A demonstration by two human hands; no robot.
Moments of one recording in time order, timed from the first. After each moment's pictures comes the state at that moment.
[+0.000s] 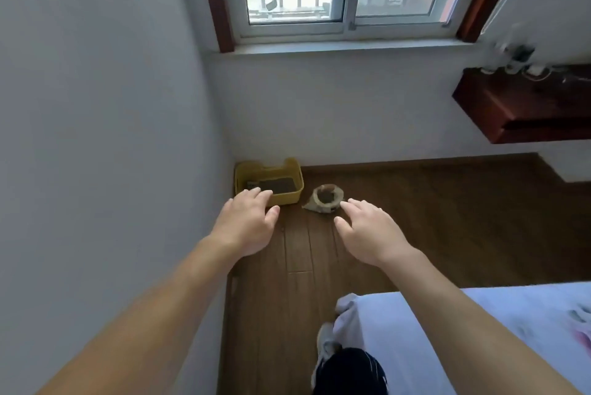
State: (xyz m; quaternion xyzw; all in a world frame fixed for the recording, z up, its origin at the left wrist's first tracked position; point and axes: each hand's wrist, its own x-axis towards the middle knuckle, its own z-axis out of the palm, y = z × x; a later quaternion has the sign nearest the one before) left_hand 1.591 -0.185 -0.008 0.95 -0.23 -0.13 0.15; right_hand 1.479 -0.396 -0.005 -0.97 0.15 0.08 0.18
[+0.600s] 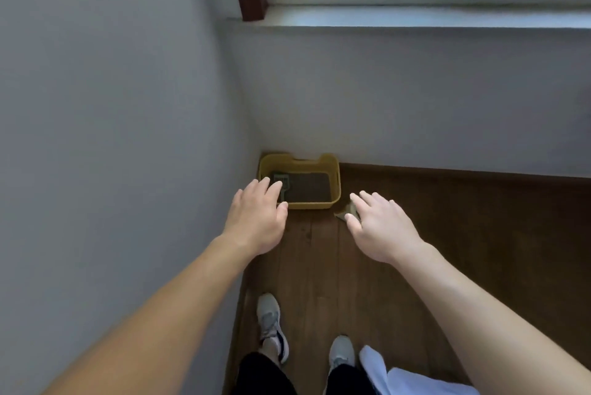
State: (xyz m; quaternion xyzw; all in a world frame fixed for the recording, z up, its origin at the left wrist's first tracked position) left_hand 1.916 -0.274 -0.092 0.97 -0.15 -0.15 0.12; right_hand 1.850 -0.502 -0.104 -0.97 0.05 0.18 0.15
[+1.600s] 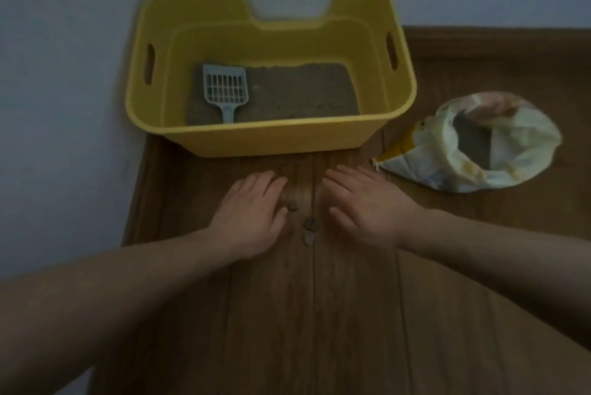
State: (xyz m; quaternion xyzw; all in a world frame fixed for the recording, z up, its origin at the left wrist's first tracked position) left_hand 2.118 -0.300 -0.907 0.93 -0.30 -0.20 0.05; right_hand 2.065 -0.525 -0.888 -0.96 -0.13 0.22 0.07
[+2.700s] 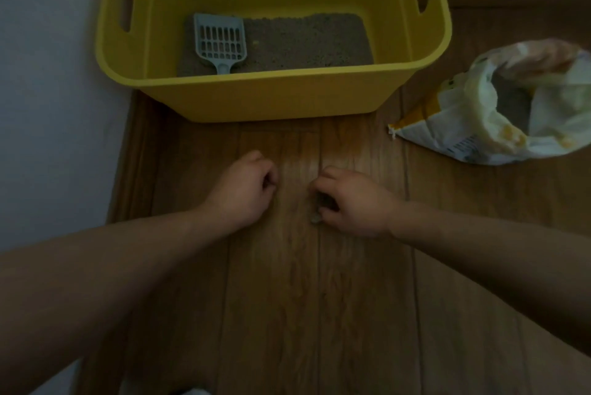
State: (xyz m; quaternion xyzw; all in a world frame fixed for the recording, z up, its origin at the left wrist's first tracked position) left_hand 2.126 -0.294 -0.961 0.93 -0.22 -0.22 0.19; right_hand 2.061 -0.507 -0.961 -0.93 -0.15 0.25 0.21
